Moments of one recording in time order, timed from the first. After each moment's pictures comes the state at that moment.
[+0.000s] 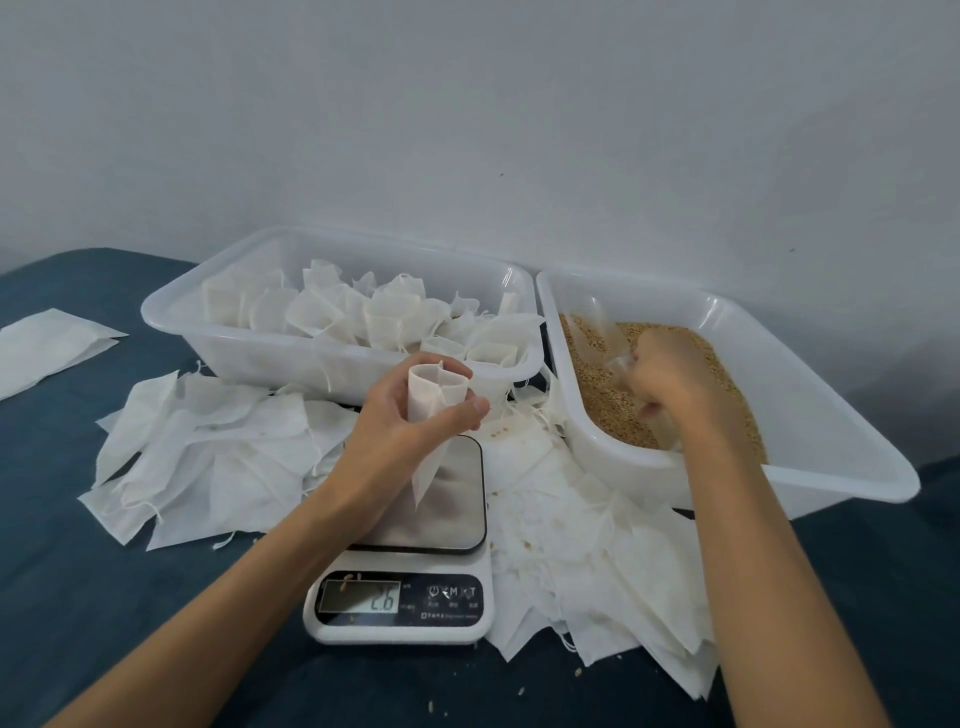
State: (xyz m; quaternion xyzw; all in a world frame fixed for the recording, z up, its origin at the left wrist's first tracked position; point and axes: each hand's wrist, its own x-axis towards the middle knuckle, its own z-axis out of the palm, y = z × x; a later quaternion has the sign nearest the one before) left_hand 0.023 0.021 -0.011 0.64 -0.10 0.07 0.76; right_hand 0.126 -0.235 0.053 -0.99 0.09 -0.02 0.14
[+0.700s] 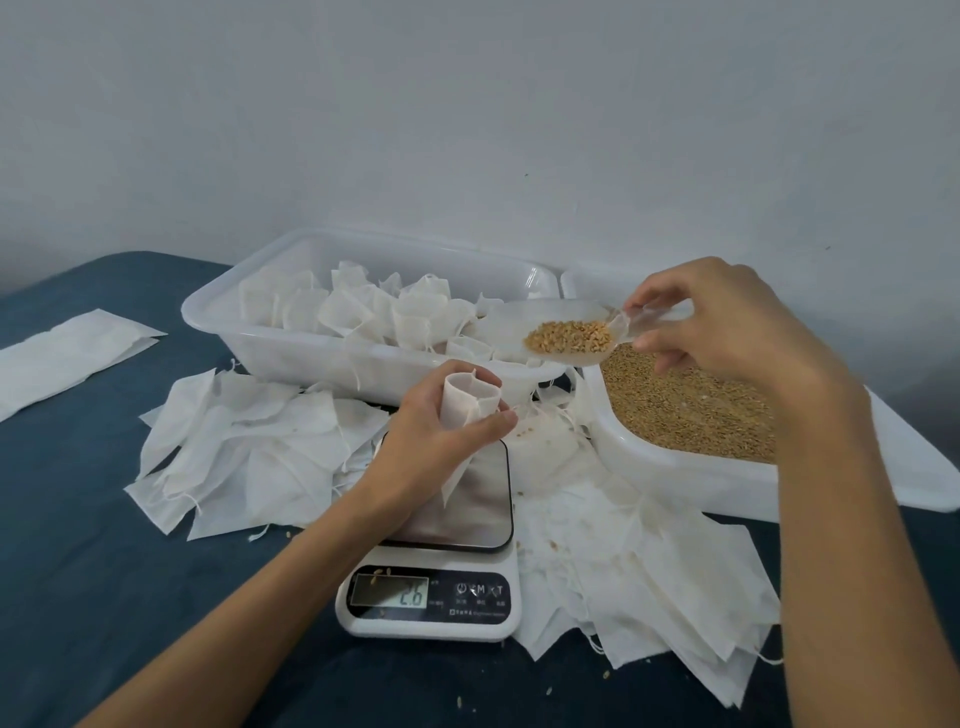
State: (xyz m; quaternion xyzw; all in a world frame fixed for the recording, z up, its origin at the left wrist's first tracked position) left_hand 0.026 0.022 -0.017 0.71 -0.10 0.06 0.70; right_hand 0.076 -0.222 0.117 -0.95 -0.09 -0.07 0.30
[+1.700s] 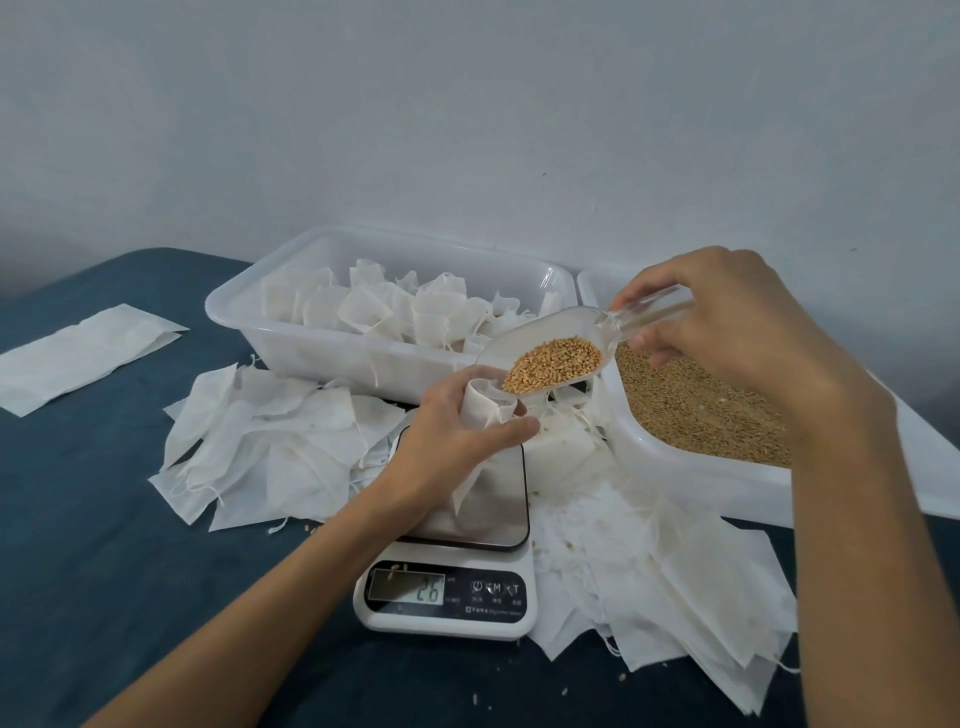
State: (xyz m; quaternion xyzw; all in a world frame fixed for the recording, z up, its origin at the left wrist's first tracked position) left_hand 0.025 0.023 -0.015 0.70 -0.08 0.03 0.71; right_hand 0.062 -0.202 0.121 -0.94 -0.14 -0.10 0.28
